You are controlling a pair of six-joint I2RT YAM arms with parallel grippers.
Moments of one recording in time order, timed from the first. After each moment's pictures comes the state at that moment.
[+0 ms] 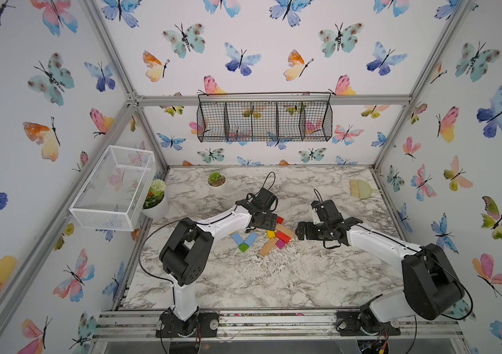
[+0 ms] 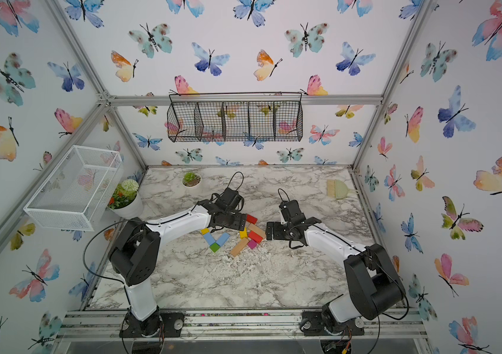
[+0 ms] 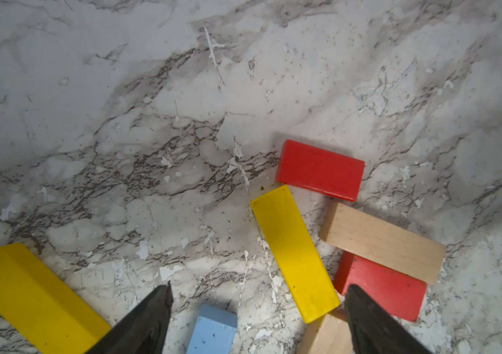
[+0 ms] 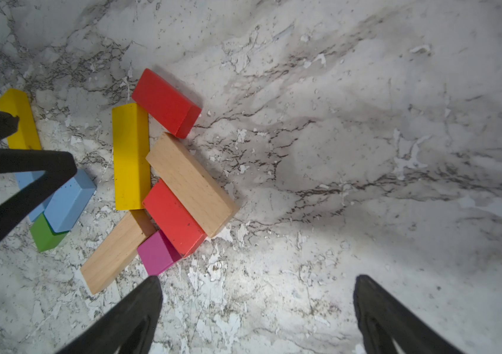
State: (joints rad) left arm -0.70 1.88 1.35 -0.56 -0.13 -0.40; right arm 0.50 1.48 0.86 -0.39 -0.10 0.42
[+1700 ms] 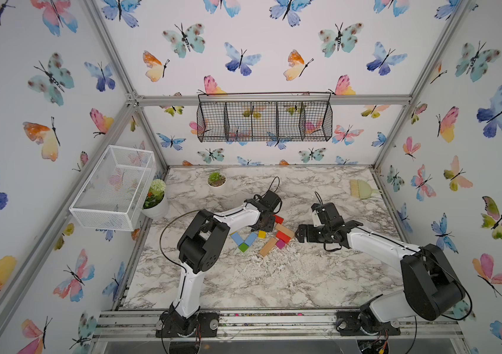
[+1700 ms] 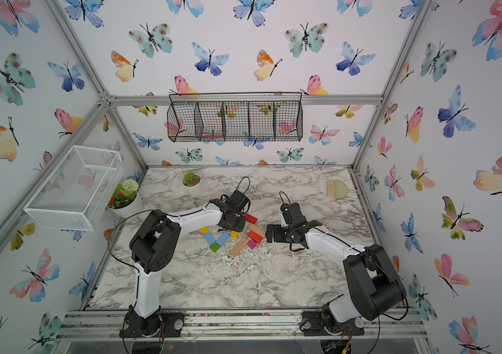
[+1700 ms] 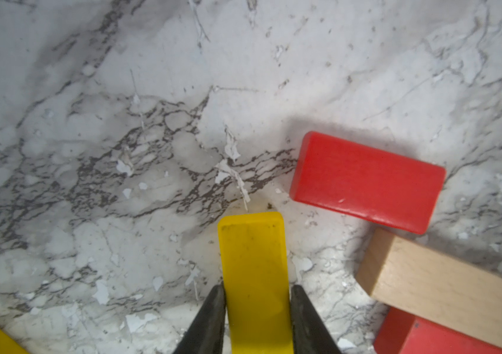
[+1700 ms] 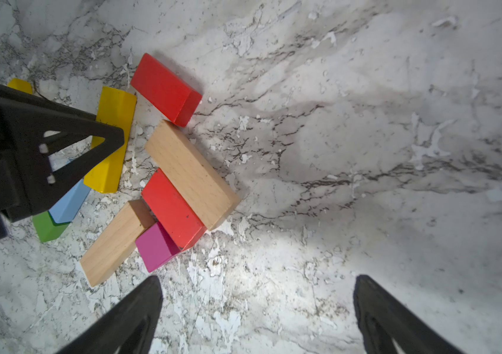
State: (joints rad) left arm -0.70 2.05 1.45 -0.61 -0.14 -0.39; right arm 0.50 1.48 0.81 -0.34 -0.14 0.42
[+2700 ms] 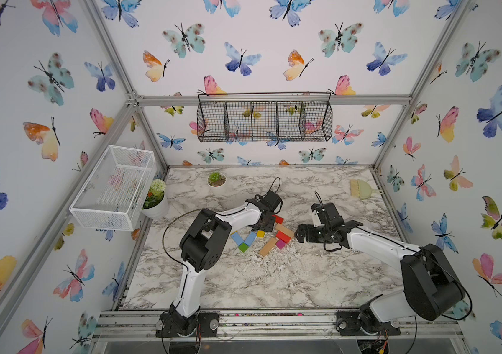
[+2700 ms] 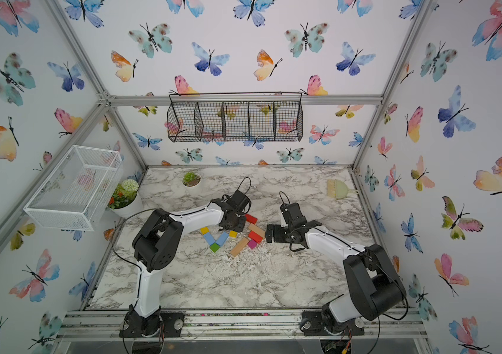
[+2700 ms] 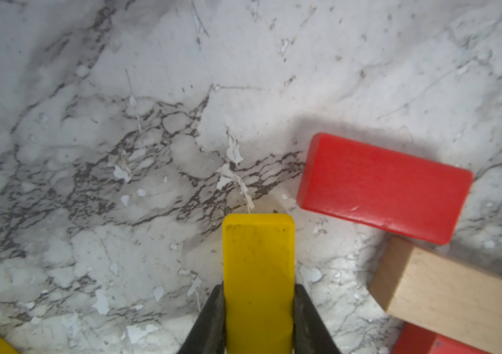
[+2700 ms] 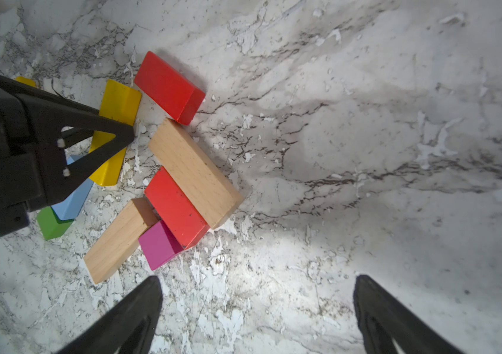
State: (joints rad) left arm -0.70 2.08 1.48 -0.62 -0.16 -0.37; right arm 0.50 1.48 0.81 -0.34 -0.15 0.42
